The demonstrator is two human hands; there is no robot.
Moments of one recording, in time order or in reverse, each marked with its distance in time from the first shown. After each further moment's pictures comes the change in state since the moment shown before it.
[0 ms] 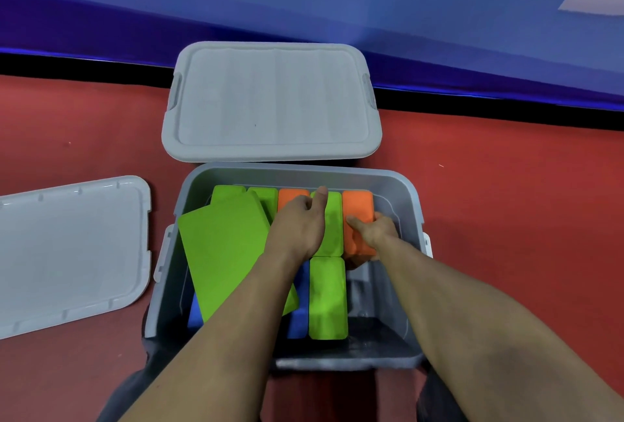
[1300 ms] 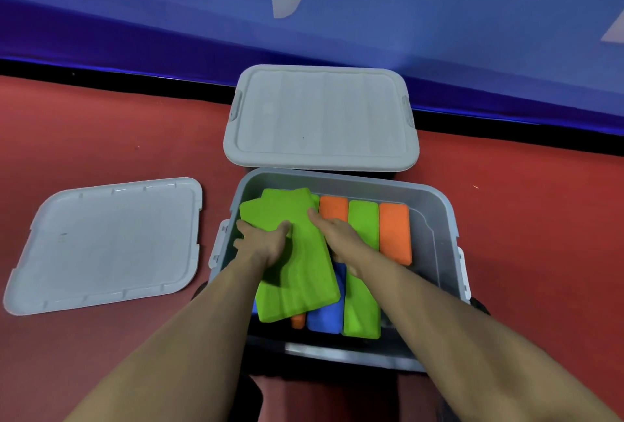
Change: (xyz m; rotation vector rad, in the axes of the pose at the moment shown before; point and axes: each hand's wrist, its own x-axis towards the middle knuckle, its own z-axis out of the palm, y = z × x) left_hand -0.012 -0.097 -0.084 -0.176 0.171 -0.575; right_hand -0.135 -0.082 0.073 0.196 -0.499 -0.211
